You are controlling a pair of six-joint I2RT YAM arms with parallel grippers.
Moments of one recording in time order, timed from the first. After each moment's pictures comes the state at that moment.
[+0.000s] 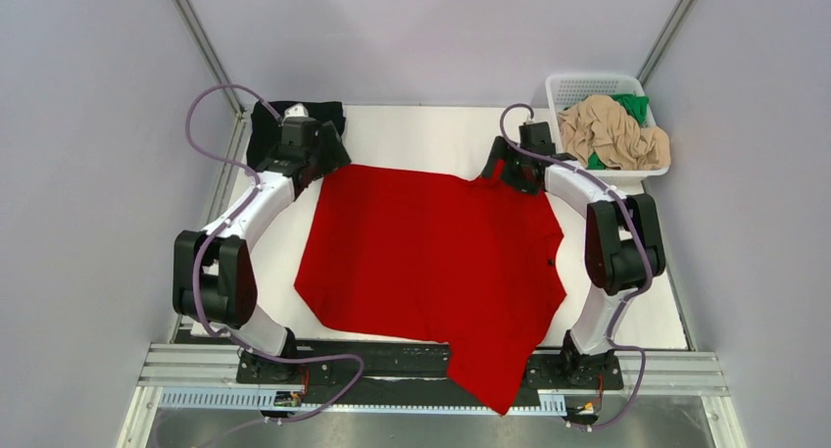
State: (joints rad) left arm -0.17 1.59 1.21 -0.29 -0.20 -0.55; right arm 0.20 1.83 1.29 -0.29 -0.04 0.51
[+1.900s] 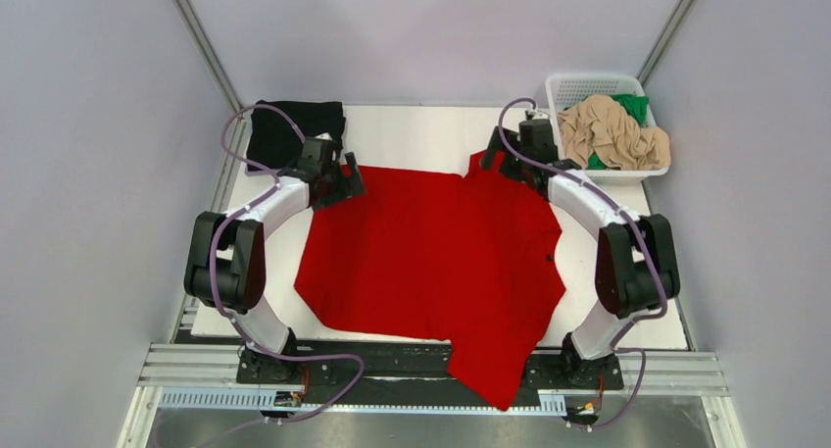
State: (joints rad) left arm -0.22 1.66 1.07 -0.30 -0.02 -0.52; right arm 0.26 1.74 1.25 -0.15 0.01 0.50
